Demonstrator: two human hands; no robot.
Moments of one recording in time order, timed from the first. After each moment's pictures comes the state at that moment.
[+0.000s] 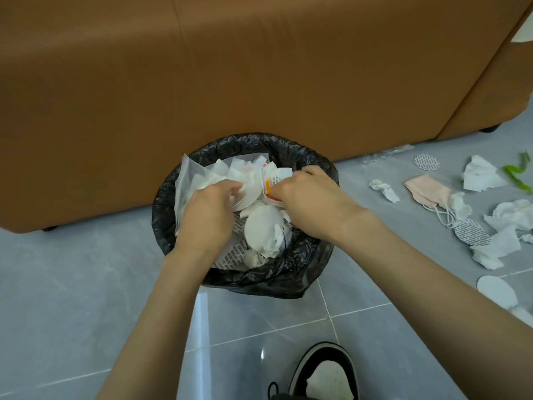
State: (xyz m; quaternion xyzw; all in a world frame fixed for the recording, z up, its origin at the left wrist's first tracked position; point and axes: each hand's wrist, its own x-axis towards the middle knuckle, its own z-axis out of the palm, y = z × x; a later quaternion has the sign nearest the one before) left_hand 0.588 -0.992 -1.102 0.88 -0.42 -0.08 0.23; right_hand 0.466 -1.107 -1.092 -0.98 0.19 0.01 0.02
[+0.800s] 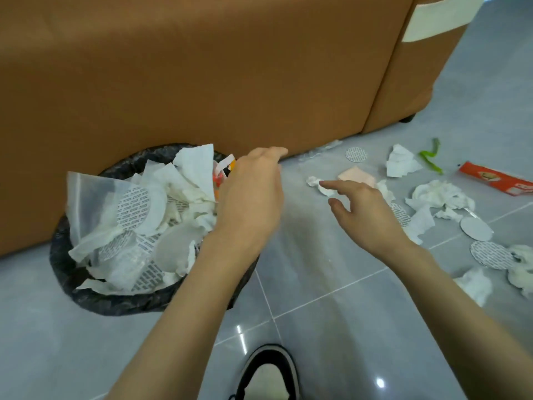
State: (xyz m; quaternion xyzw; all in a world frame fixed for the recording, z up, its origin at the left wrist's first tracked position) left_hand 0.468 -1.090 -1.078 0.78 -0.56 -0.03 0.26; right_hand 0.312 -1.168 -1.139 -0.84 0.45 -0.18 0.25
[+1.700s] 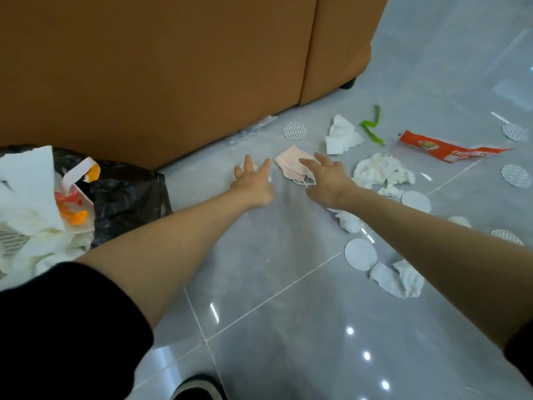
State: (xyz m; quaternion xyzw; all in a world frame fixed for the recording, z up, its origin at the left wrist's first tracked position) left_hand 0.409 -1.259 -1.228 0.77 -0.56 -0.29 -0.03; right_hand 0.253 -1.306 -1.230 -0.80 0.55 0.06 0.23
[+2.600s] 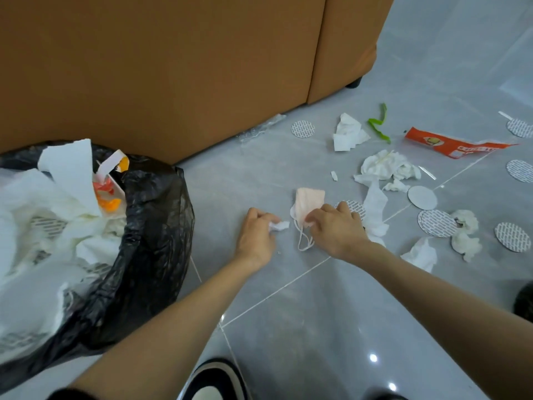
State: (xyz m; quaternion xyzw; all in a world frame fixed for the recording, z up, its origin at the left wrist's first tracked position) left_hand 0.396 -1.160 -1.275 0.75 -0.55 -0.30 0.18; right_hand 0.241 -1.213 -1.243 -0.79 0.56 0.10 0.21
